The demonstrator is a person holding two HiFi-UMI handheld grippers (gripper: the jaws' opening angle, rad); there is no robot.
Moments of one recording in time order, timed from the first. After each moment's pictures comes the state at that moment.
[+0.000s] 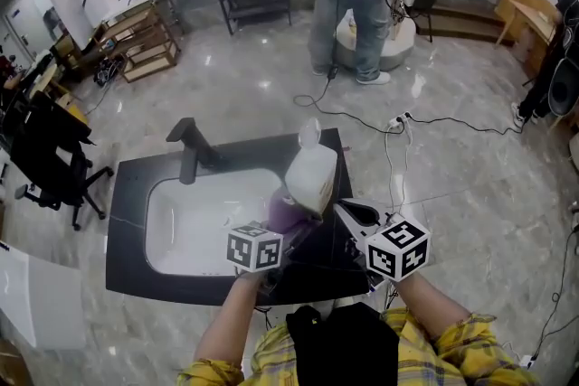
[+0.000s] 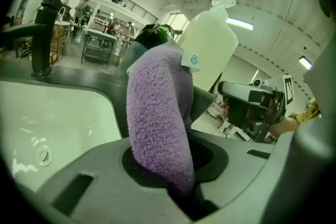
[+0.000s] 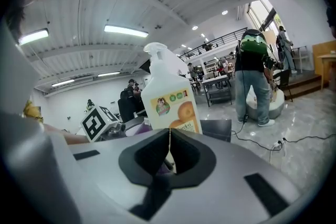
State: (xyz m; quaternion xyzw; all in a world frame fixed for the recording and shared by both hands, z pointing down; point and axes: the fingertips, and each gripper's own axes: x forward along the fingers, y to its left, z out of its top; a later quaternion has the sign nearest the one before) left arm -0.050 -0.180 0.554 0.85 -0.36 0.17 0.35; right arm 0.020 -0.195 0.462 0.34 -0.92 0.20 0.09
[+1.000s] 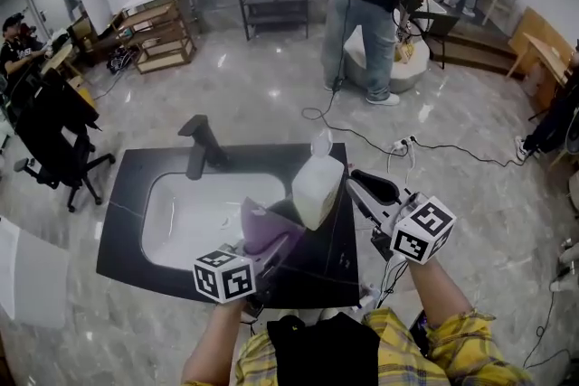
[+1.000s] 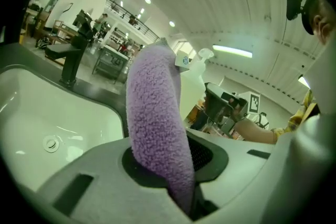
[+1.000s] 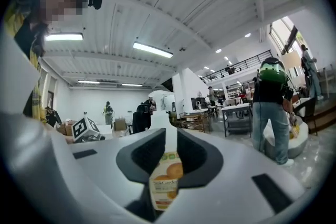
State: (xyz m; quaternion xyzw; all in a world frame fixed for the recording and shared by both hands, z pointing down) left arm -0.084 -0.146 0.482 0.84 -0.42 0.02 0.34; right arm 0.028 -0.234 0.372 0.25 -0.97 0.07 -0.01
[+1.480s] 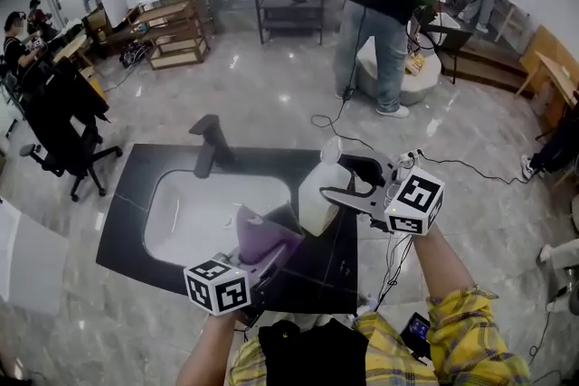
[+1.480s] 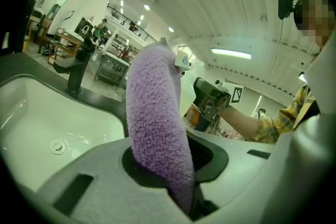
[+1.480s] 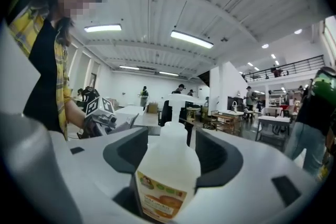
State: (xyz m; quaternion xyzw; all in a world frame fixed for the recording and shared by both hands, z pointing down) left arm -0.093 -0.128 0.458 0.84 -0.44 0.01 0.32; right arm -0.035 -0.234 0.353 0.06 -1.00 -0.04 0.06
